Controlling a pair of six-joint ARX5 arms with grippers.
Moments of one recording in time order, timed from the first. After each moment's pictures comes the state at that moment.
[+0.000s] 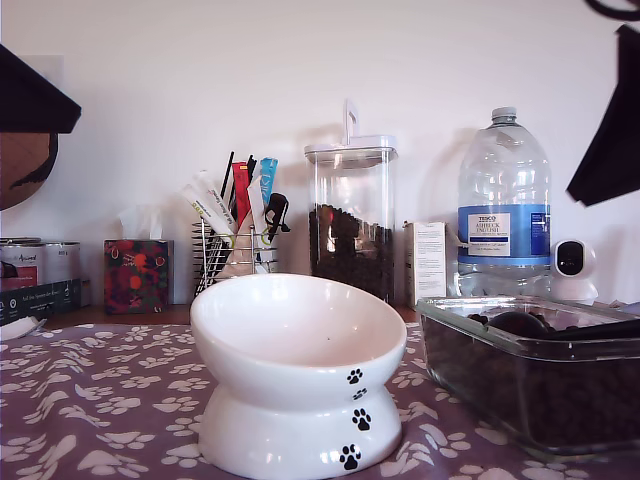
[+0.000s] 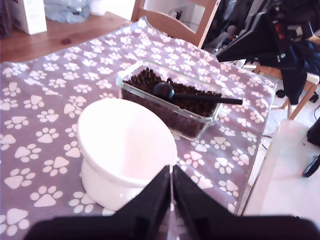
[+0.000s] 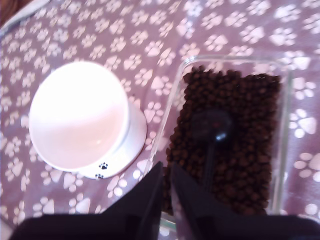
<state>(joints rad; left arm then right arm) -0.64 0.41 0.31 -0.27 0.42 -0.13 0.47 0.77 0.56 -0.52 -0.18 0.18</state>
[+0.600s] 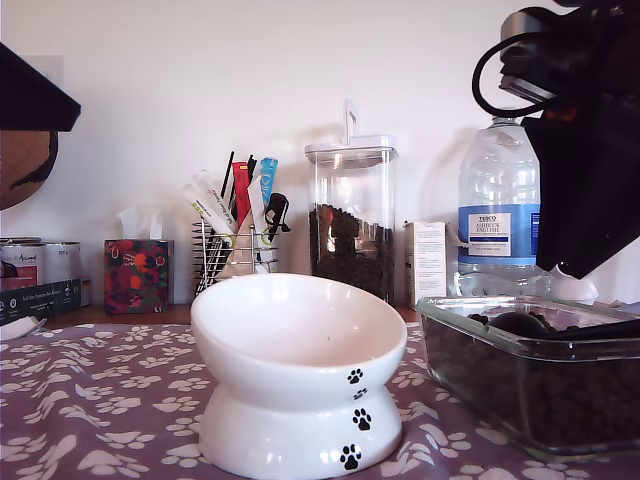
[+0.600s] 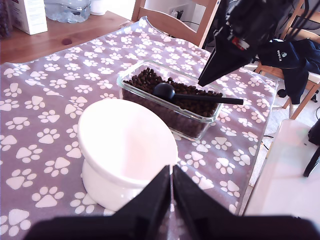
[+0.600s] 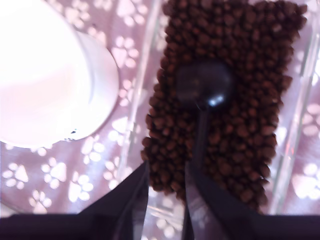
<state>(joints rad) -0.64 0.41 0.31 -0.27 0.41 -0.13 0.47 1.23 0.87 -0.81 -0.16 0.16</state>
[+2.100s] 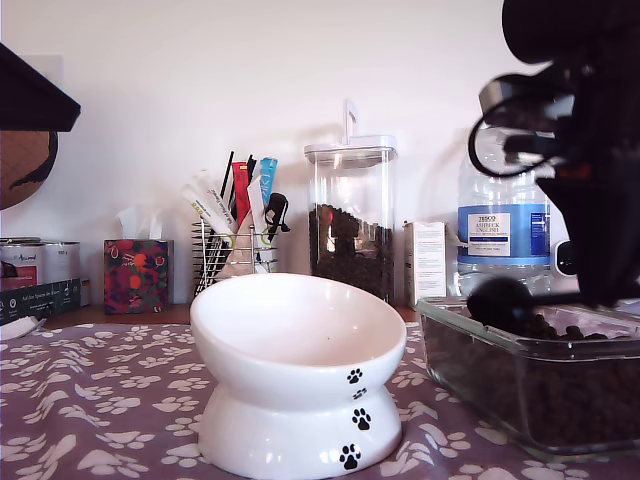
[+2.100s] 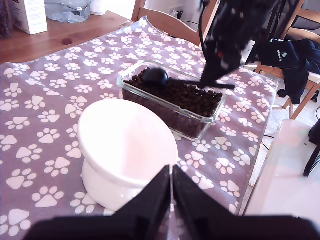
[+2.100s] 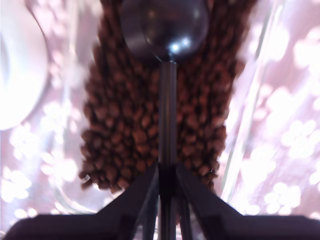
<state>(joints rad) -0.64 0.41 0.31 -0.27 0.41 -0.13 0.47 1.38 0.98 -0.92 -0.01 0.10</state>
